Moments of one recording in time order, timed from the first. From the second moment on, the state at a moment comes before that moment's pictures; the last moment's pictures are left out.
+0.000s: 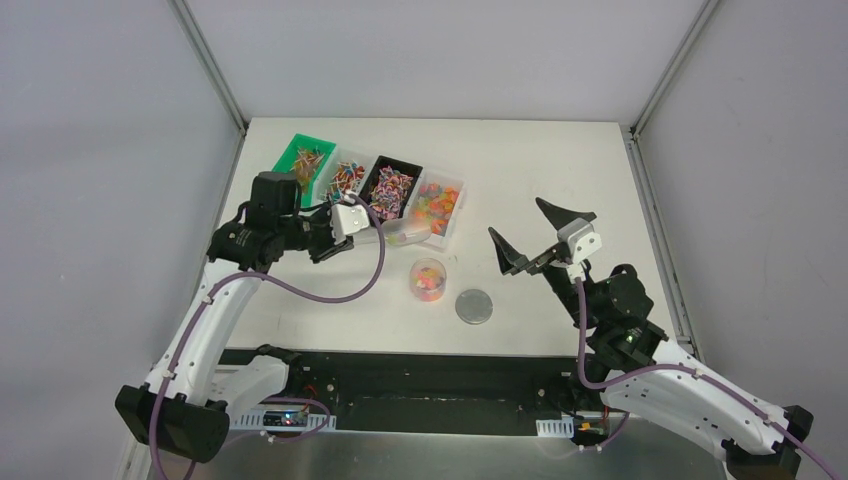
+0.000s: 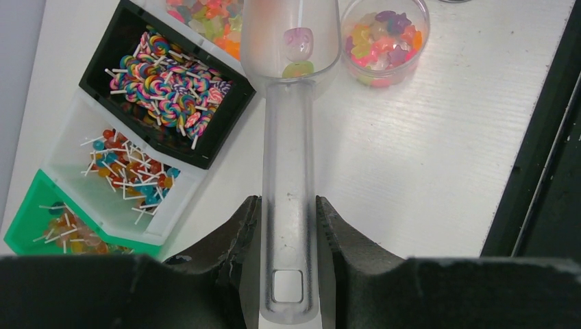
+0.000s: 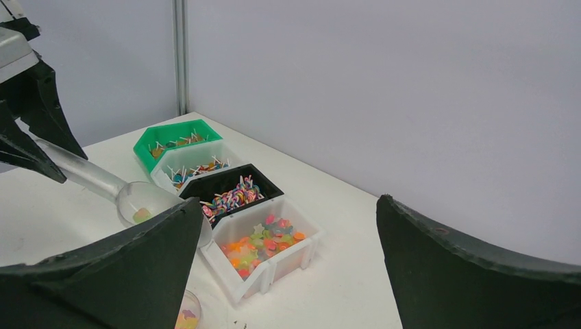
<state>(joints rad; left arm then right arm) -0.25 1.01 1.07 -0.85 0.63 0.85 0.96 0.54 0.57 0.27 0.31 -0.28</state>
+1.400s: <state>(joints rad) -0.60 1.20 1.28 -1.14 0.29 0.86 0.96 0.54 0.60 0.26 0.33 -0.28</state>
